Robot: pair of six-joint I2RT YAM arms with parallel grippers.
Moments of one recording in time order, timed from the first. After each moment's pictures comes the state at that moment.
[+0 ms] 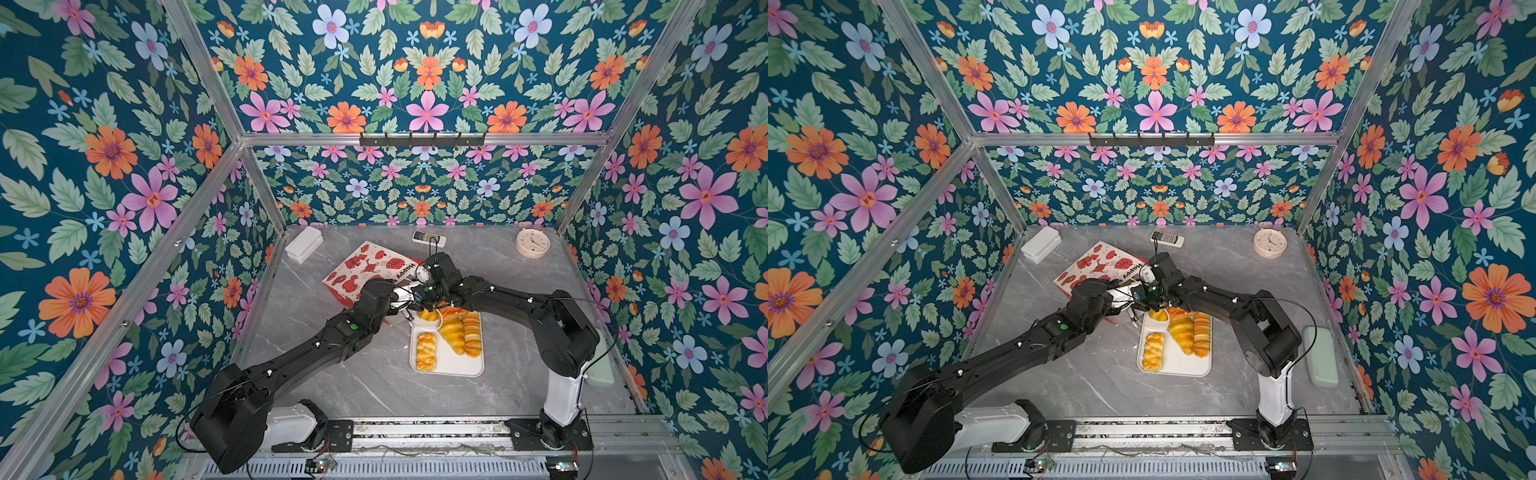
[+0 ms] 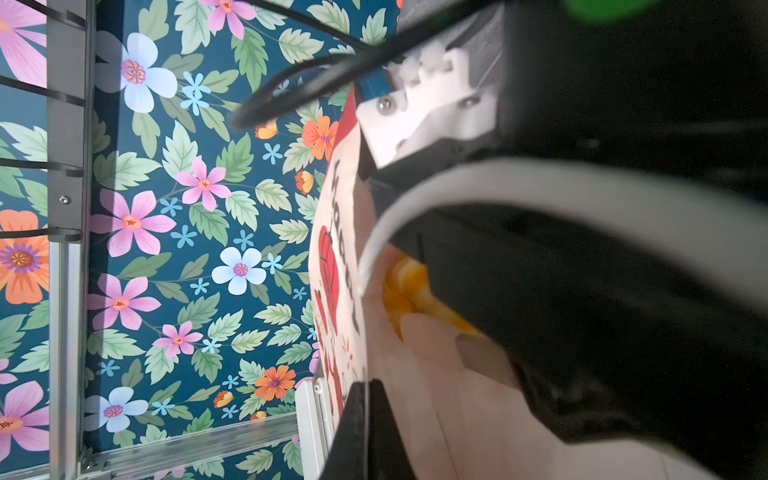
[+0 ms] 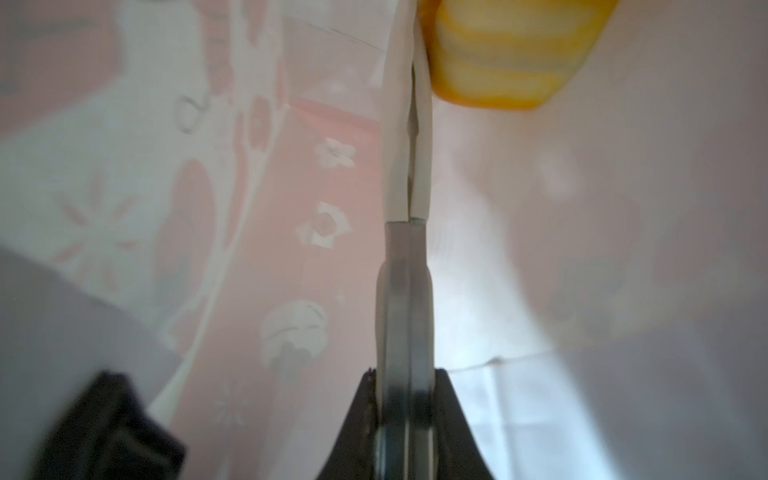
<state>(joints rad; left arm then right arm) -0.75 1.27 0.76 0.08 -0.41 1.00 0.68 1.90 1.30 -0.13 -0.61 0.93</state>
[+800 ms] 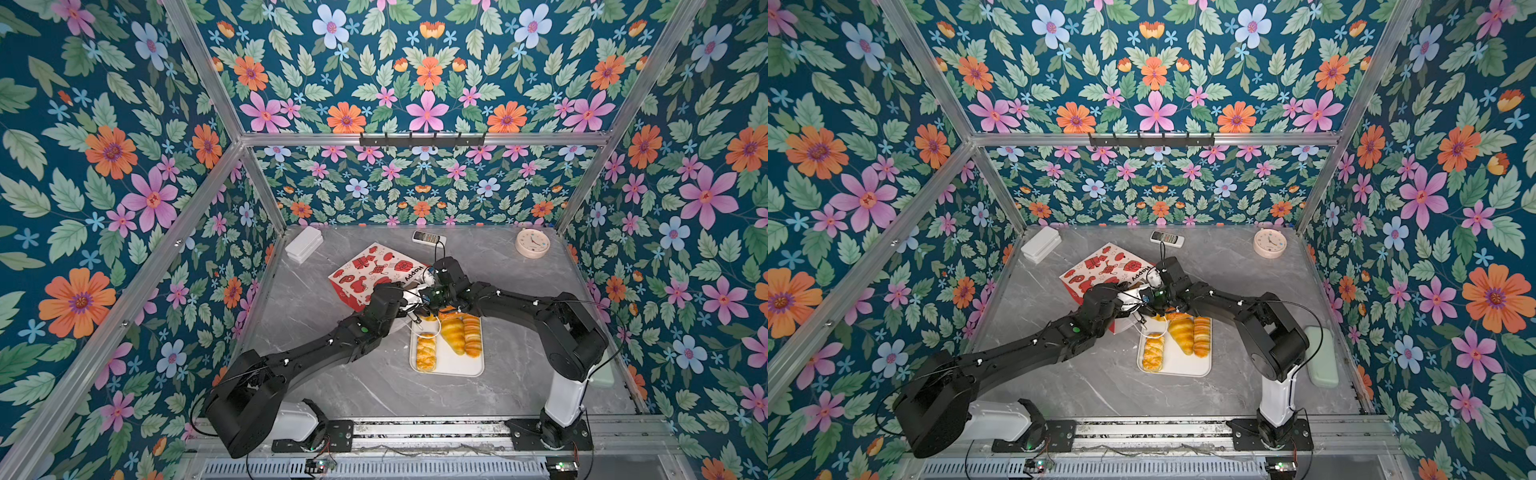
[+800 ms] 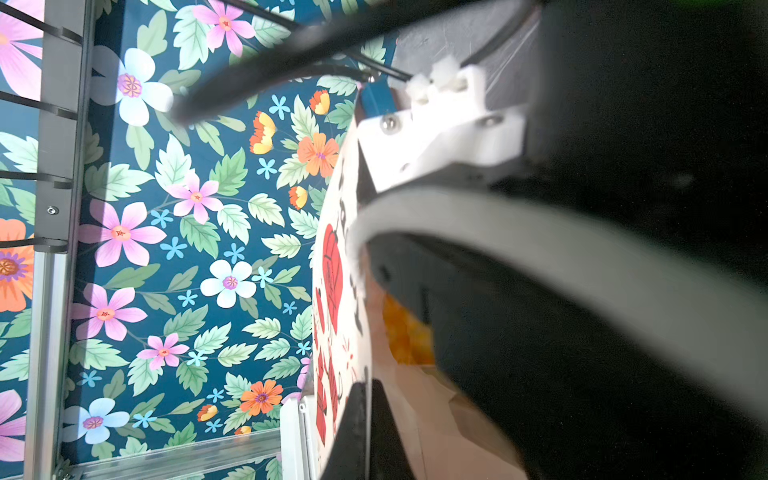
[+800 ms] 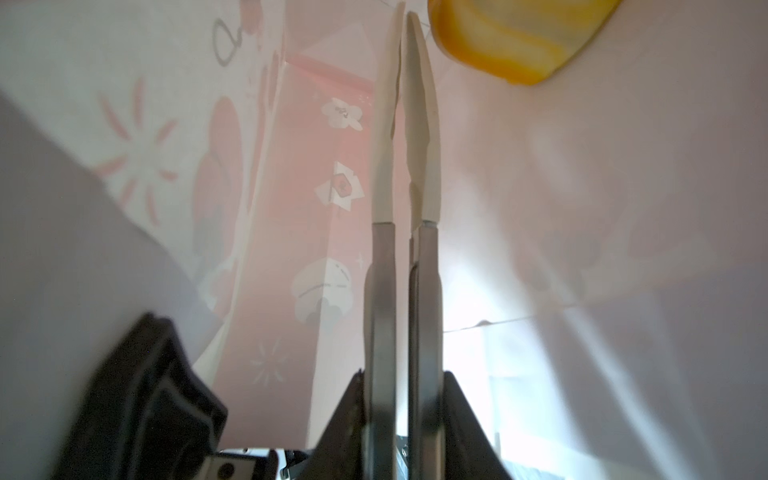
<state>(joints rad) -0.80 1.35 0.74 0.20 -0.45 0.95 0.65 1.85 1.16 0.03 -0.71 0.99</state>
